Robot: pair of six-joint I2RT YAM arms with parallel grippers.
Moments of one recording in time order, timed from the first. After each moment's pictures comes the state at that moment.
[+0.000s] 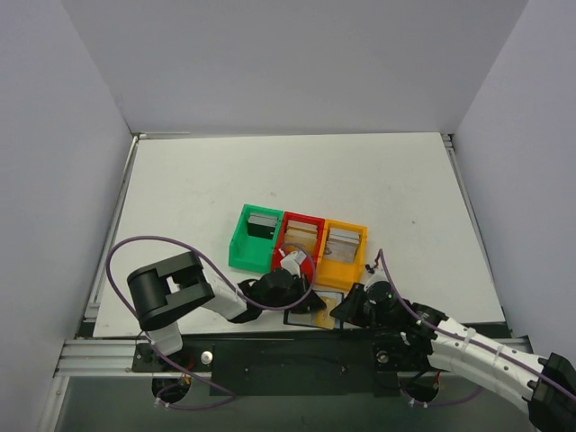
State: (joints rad) left arm -1.13 1.75 0.50 0.75 0.07 -1.11; right arm 0.88 0.58 0.06 -0.20 -0.02 1.08
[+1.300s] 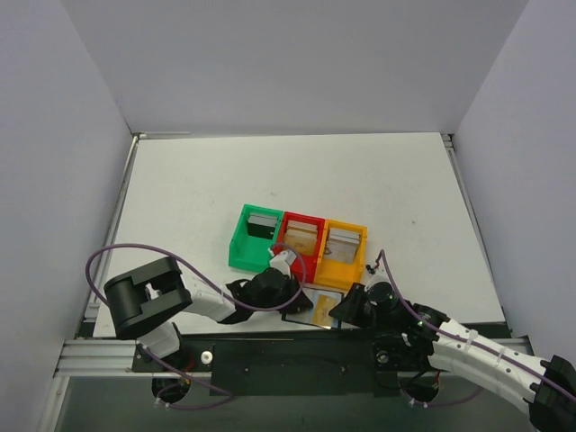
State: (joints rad) left arm -1.12 1.60 0.44 0.59 0.00 -1.06; right arm 0.88 0.56 0.06 -0.22 -0.01 1.08
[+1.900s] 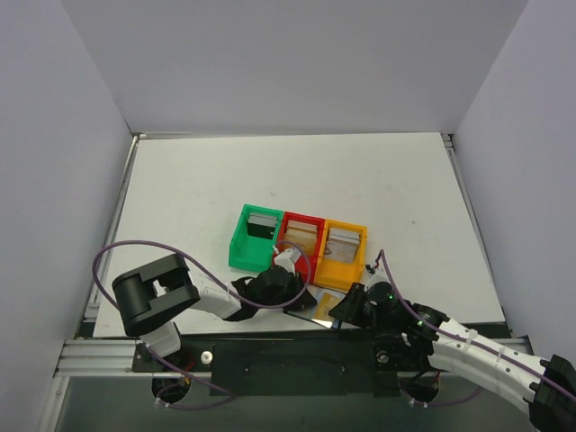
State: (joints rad) left arm -1.12 1.66 0.49 0.60 0.01 -1.04; right arm 0.88 0.56 0.06 -0.21 -0.01 1.08
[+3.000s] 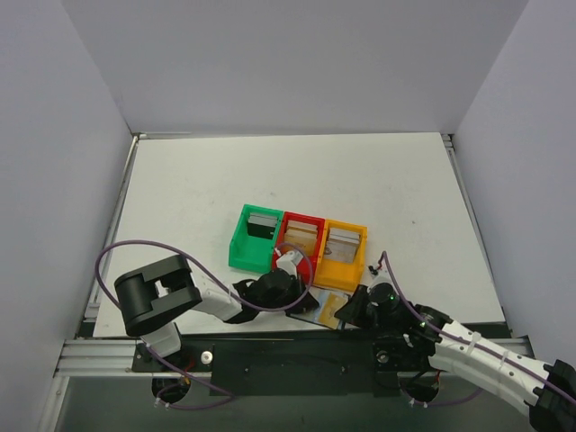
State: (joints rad) left arm -1.14 1.68 0.49 0.63 0.00 -1.04; right arm 0.88 0.53 0.07 -0.29 0.01 1.08
